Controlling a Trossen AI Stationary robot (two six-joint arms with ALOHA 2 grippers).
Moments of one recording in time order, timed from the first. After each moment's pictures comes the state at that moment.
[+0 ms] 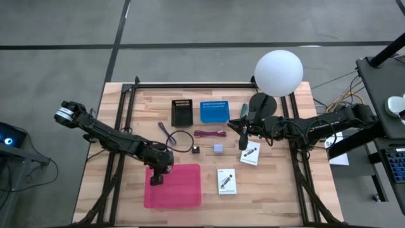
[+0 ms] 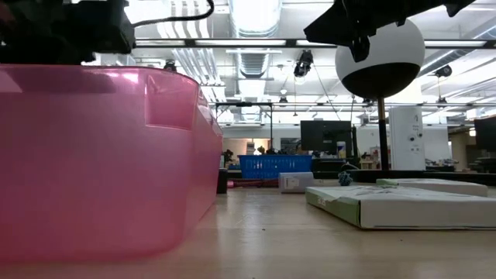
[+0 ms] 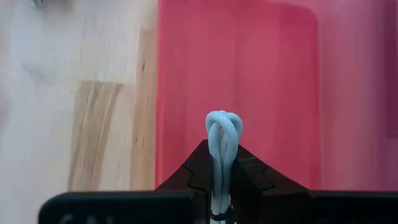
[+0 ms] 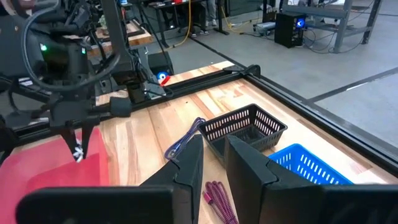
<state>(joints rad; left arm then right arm) -0.40 1.29 0.76 -0.50 0.08 -0.54 0.12 1.10 0.65 0.21 0.43 0.28</state>
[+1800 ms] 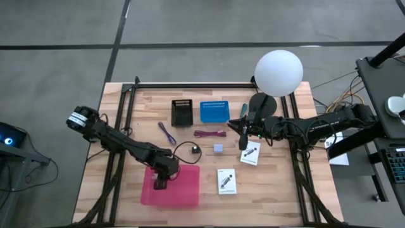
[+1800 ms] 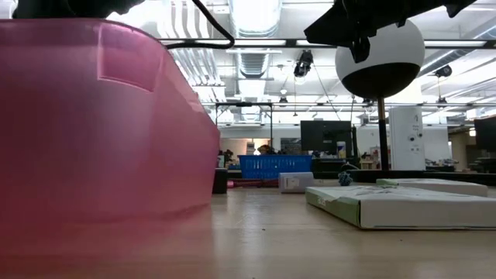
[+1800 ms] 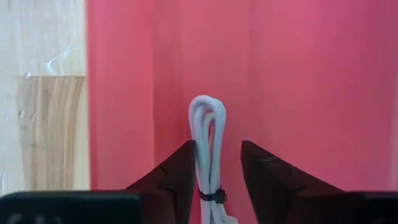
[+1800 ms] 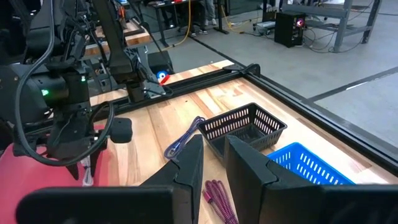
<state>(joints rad) -0.40 1.50 0.79 -0.45 0.12 -0.44 0.12 1.10 0.65 0.21 0.43 0.28</state>
